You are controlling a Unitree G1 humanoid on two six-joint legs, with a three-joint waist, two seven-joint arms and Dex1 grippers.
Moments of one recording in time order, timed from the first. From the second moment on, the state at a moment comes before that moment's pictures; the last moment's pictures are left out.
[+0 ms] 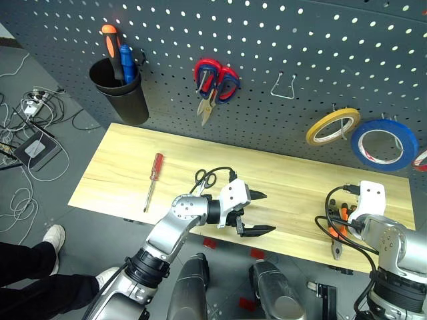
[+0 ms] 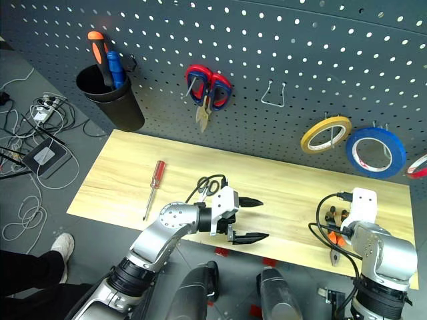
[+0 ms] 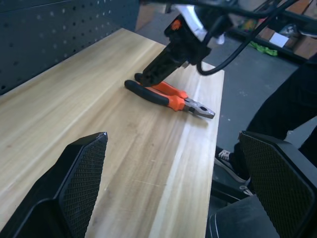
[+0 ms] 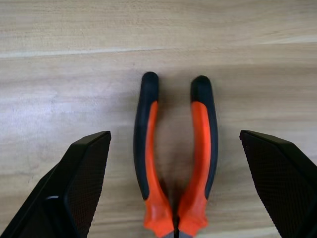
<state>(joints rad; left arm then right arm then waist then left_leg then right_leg) -0.39 0.30 -0.39 -0.07 -0.19 0.30 -1.00 -0.24 -0.26 -0.46 -0.40 0.18 1.44 0.03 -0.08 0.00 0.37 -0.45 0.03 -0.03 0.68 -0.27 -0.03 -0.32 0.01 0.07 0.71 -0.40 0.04</state>
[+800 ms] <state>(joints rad) -0.46 0.26 -0.39 -0.07 -0.23 0.33 -1.04 -0.23 -0.29 -0.49 -0.22 0.19 1.29 0.12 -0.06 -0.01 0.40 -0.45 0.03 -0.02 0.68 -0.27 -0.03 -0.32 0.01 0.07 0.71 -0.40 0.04</state>
